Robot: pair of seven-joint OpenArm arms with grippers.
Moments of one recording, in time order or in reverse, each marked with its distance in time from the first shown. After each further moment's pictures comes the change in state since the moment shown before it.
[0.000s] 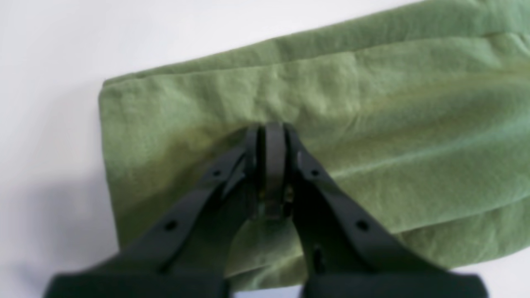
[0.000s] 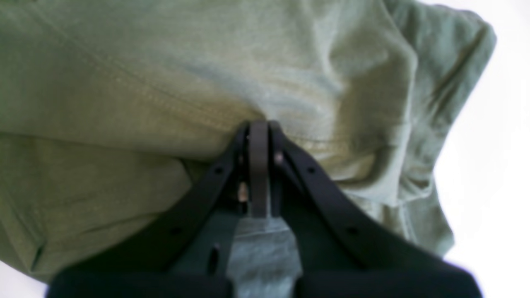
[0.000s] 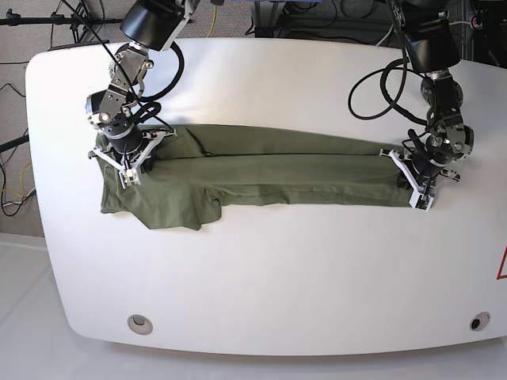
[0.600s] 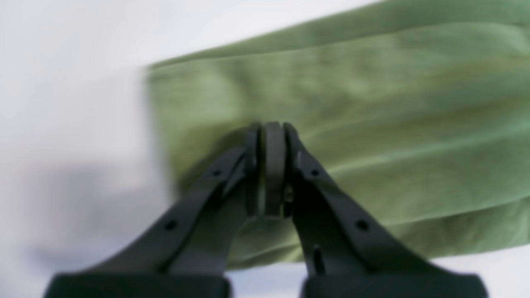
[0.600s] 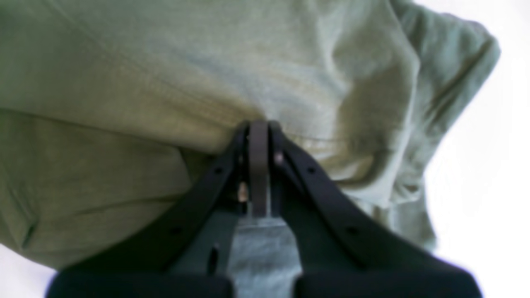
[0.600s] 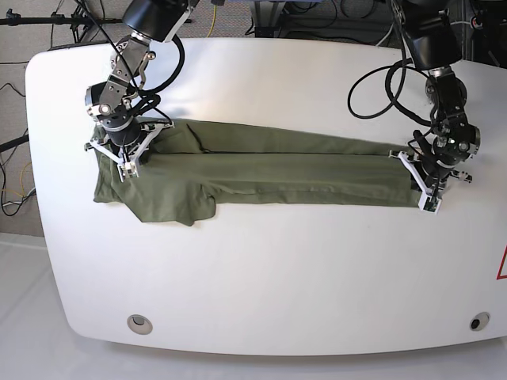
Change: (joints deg) left arm 0.6 0.0 -0.8 6.2 2.6 0.3 3.3; right arm -2.3 -1.5 0.2 5.3 -0.6 0.2 -2.2
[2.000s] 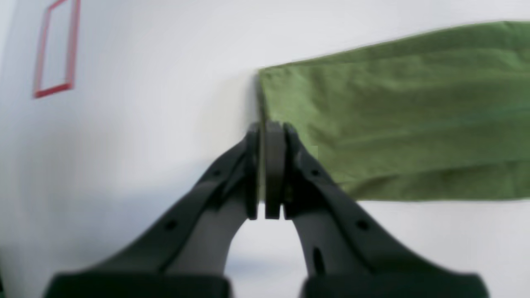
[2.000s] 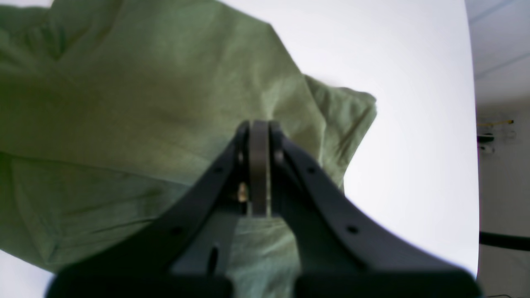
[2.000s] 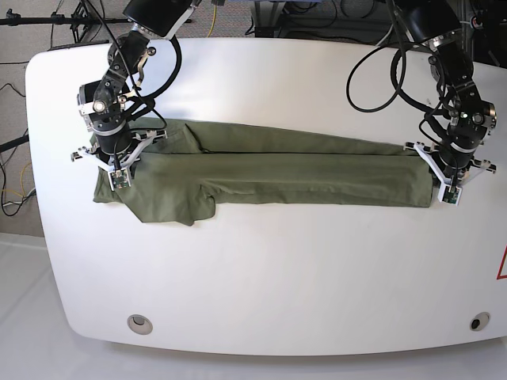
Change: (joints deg) left arm 7.8 3.1 -6.5 20.8 -0.6 -0.5 7.0; right arm -0.6 -1.2 -0.2 10.2 -0.3 0.2 0.0
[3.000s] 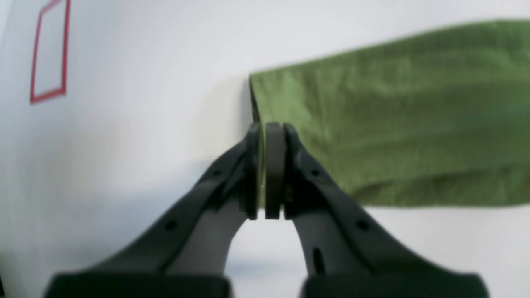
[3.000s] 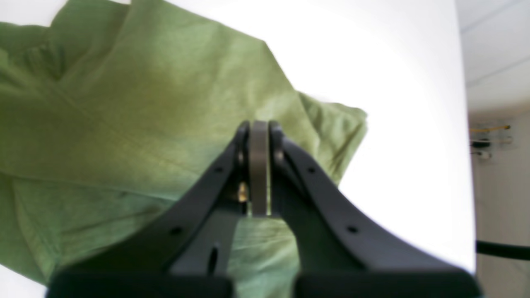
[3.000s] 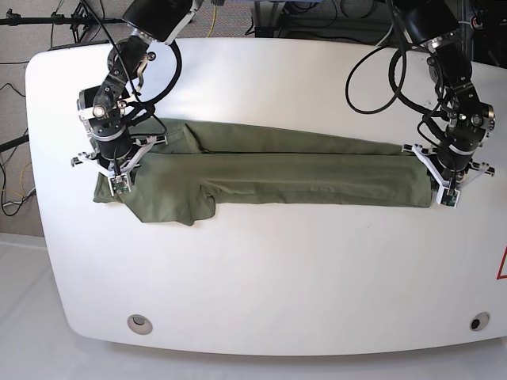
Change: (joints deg) left arm -1.0 0.1 0.5 -0.1 0.2 0.2 -0.3; right arm 1.3 0.2 -0.1 -1.2 0.0 -0.1 0.0
